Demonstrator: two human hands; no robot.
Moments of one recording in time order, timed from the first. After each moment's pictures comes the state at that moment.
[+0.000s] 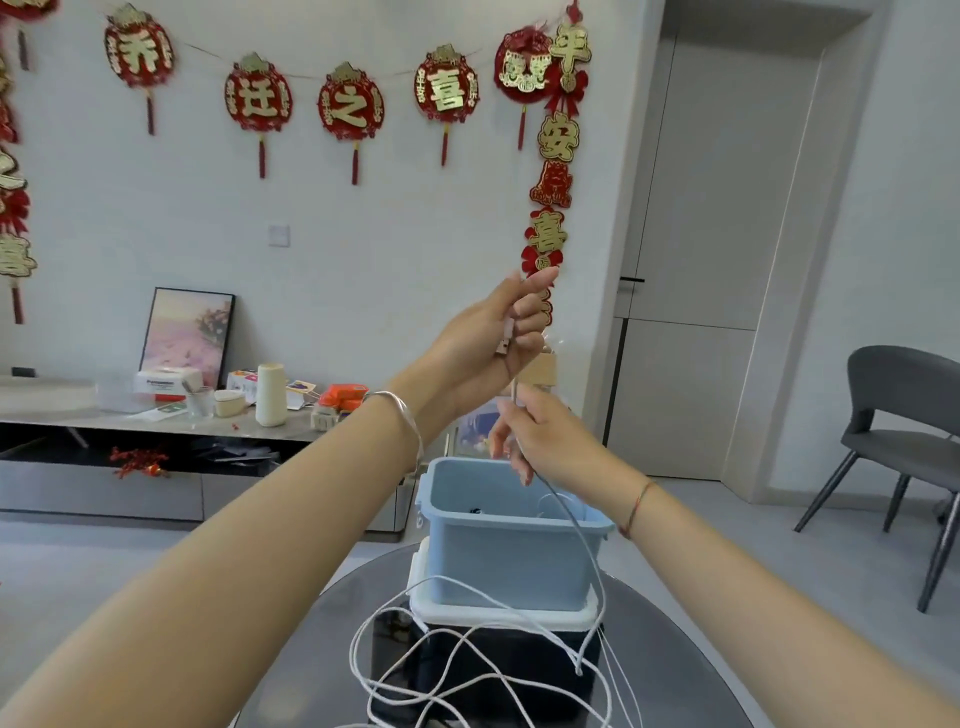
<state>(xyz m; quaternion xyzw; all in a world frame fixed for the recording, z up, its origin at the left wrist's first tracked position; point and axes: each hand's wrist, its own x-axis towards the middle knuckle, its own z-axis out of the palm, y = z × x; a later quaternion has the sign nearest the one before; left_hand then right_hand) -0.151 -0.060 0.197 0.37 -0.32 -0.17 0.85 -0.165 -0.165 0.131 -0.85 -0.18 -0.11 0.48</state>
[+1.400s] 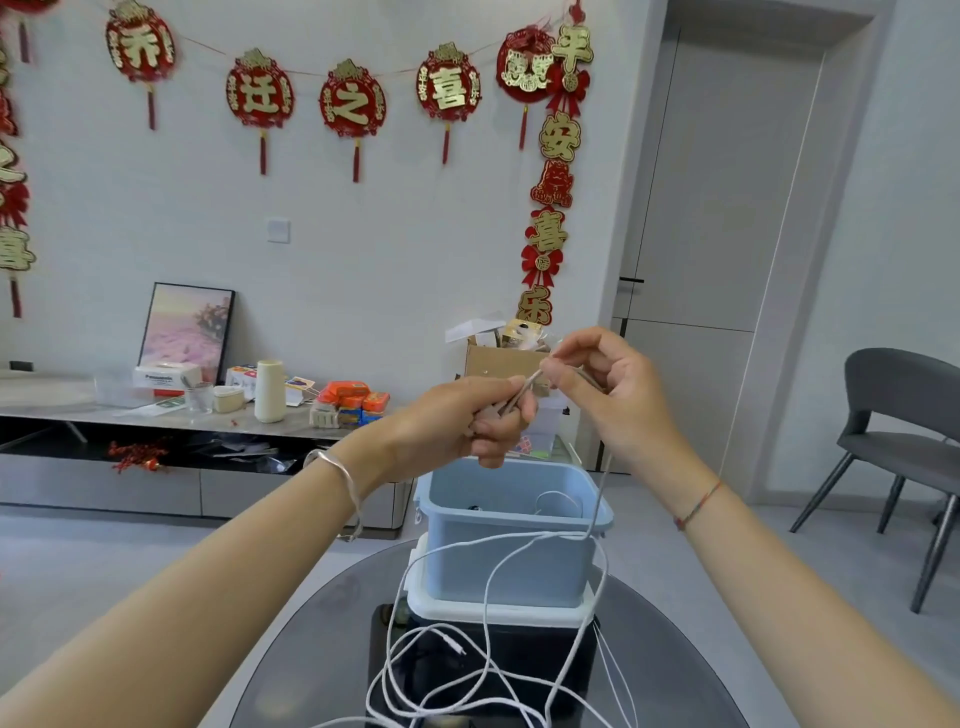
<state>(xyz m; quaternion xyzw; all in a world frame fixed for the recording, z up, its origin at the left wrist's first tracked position) -0.162 -0.026 0.147 0.63 -0.41 -0.19 0.63 -0.184 -0.201 0.153 -0.73 -0.28 -0.32 0.54</state>
